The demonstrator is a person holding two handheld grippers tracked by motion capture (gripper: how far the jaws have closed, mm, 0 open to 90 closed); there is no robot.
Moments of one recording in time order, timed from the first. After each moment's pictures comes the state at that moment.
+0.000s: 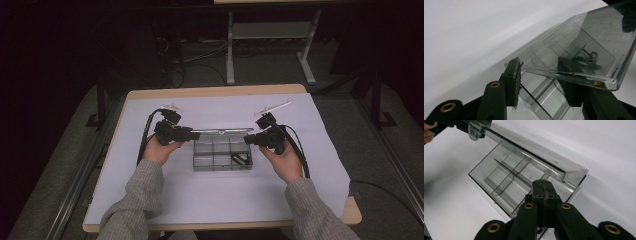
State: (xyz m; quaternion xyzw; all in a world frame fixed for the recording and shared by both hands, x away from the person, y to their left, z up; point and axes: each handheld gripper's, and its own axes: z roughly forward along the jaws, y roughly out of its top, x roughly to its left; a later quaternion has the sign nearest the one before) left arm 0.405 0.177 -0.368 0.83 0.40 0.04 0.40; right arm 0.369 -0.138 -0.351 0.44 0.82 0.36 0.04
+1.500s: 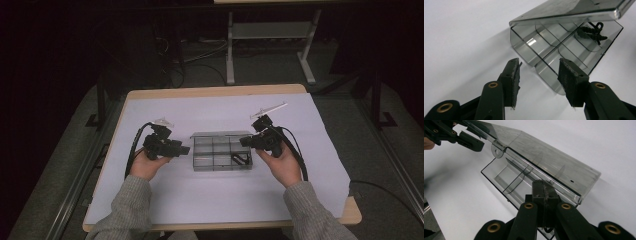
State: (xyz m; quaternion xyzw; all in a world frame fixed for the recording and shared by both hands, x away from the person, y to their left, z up) left arm 0.368 0.206 -0.382 0.84 0.40 0.05 0.36; right arm 0.355 -0.127 -0.343 0.42 0.83 0.37 0.04
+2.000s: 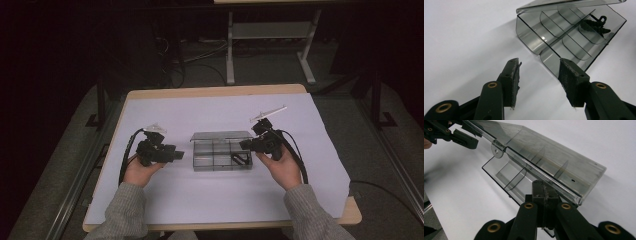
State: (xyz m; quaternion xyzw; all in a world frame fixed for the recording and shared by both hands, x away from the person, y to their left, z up) left arm 0.354 0.221 -0.391 0.83 0.40 0.06 0.37; right arm 0.351 -0.127 -0.350 0.42 0.83 0.37 0.03
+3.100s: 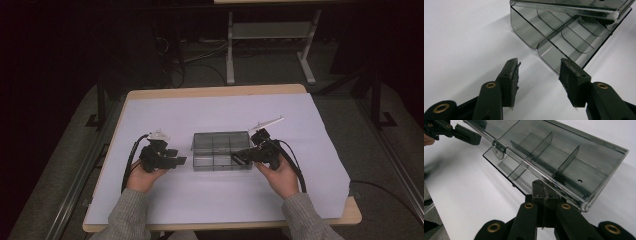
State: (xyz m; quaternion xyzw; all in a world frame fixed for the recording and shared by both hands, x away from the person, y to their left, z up) left arm 0.344 0.215 -0.404 0.84 0.39 0.07 0.37; right arm 0.339 -0.124 -0.374 0.42 0.83 0.36 0.01
